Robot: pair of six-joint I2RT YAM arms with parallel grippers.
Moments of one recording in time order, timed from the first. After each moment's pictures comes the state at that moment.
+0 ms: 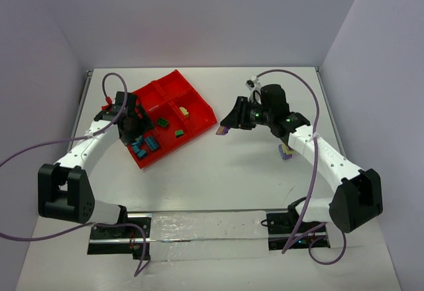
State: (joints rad) left arm -0.21 1.40 1.02 -0.65 -0.14 -0.73; right arm 0.41 1.28 1.02 -0.27 -0.49 0.57
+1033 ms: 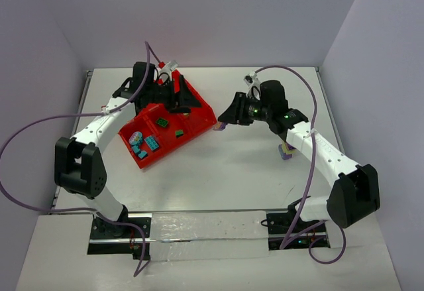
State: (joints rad) left arm -0.34 1.66 1.39 -0.39 0.73 -0.59; right arm 0.40 1.32 1.05 -0.24 -0.51 0.56
